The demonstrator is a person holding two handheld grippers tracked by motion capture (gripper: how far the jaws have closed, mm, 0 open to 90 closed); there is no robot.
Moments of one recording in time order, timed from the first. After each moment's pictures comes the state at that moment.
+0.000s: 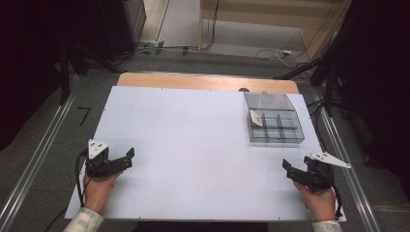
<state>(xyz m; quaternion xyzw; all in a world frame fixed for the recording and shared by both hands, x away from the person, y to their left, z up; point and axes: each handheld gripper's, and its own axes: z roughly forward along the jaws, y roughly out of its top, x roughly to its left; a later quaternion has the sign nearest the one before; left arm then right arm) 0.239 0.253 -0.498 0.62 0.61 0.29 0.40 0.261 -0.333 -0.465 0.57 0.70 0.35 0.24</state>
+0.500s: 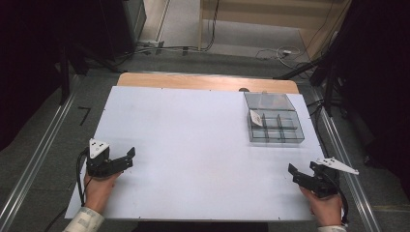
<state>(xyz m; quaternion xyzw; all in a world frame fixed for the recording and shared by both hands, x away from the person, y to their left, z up) 0.241 0.252 -0.498 0.62 0.60 0.30 0.40 0.251 -0.350 -0.471 0.59 0.69 0.35 0.23</state>
